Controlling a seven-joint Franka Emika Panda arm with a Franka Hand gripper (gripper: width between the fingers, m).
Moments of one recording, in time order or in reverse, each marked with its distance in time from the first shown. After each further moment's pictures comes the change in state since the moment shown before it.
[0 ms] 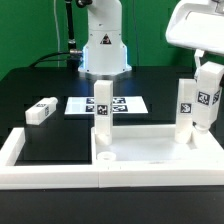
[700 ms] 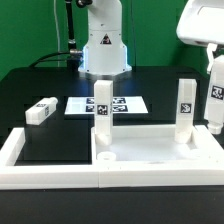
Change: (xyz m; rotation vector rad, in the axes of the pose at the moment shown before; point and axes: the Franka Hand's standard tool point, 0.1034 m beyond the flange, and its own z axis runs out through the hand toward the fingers) arm -0.007 -0.016 0.001 0.093 0.064 -0.008
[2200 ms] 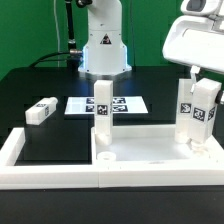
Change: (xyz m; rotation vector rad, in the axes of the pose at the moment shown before) arm 0.002 0.021 0.036 -0.061 -0.050 0.005
